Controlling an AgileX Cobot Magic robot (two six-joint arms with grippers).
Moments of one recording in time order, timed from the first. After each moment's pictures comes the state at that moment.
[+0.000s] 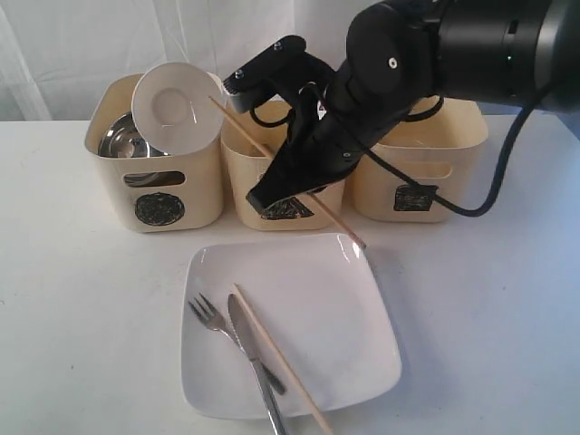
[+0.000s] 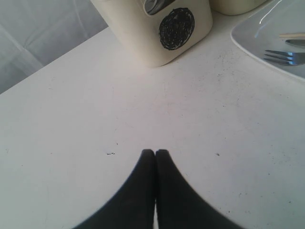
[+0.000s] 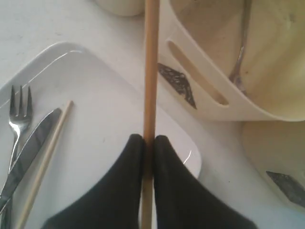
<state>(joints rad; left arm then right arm) -0.20 0.00 0.02 -0.13 0.38 0.55 0.66 1.70 -1.36 -0.09 0.68 -0.12</state>
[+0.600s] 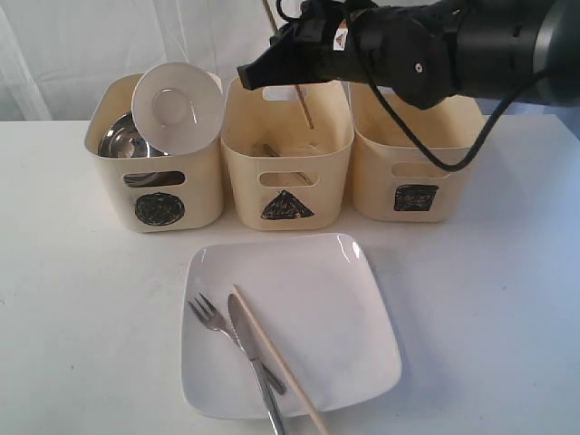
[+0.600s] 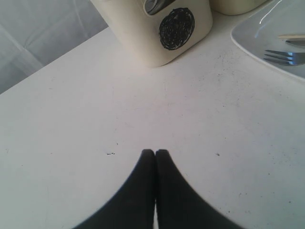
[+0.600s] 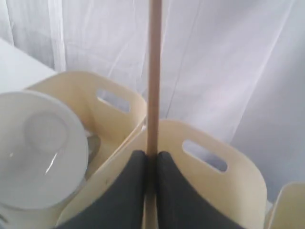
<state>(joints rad) -0.20 0.00 0.02 -0.13 0.38 0.55 0.54 1.76 -1.36 -0.14 -0.05 0.00</state>
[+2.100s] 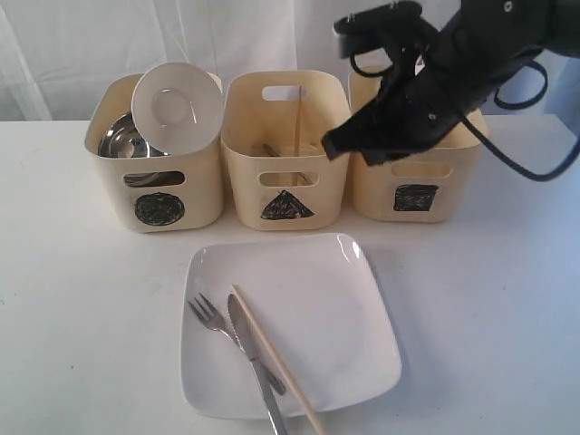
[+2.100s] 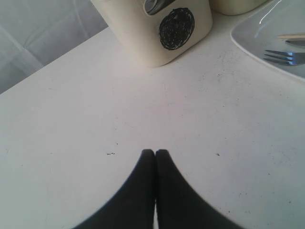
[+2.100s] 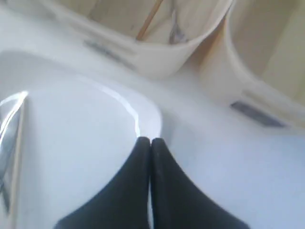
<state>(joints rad) -0.20 0.00 0.02 -0.13 0.38 0.55 0.44 1.62 -1.33 0.07 0.77 -0.10</state>
